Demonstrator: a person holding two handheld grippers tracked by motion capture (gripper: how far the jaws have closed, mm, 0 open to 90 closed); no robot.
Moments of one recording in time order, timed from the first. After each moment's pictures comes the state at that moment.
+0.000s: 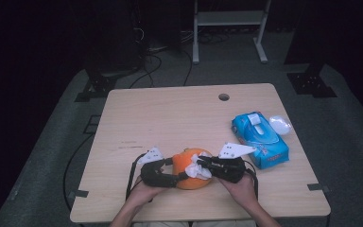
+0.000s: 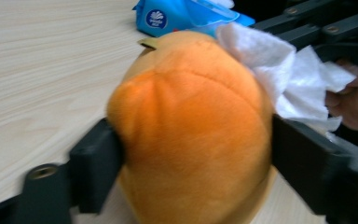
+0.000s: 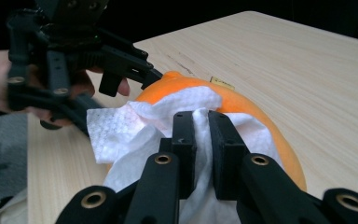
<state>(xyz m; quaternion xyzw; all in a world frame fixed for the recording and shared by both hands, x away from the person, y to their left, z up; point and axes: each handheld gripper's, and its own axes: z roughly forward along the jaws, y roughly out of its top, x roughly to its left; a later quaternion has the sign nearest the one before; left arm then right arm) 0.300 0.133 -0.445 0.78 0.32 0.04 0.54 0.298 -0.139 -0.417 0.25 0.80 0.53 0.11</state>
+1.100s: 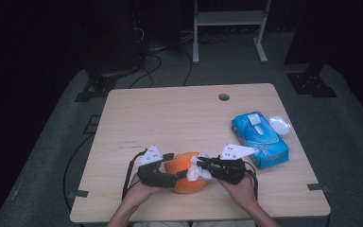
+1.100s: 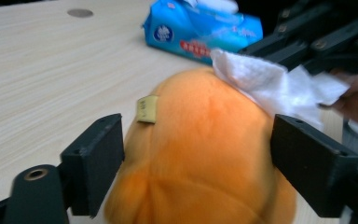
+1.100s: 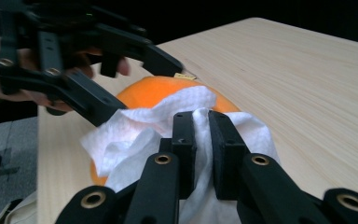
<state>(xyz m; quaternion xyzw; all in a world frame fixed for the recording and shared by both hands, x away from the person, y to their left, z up) 0.289 0.129 -0.426 0.80 0.27 0.11 0.52 0.294 -0.139 -0.420 0.24 0.80 0.55 0.10</state>
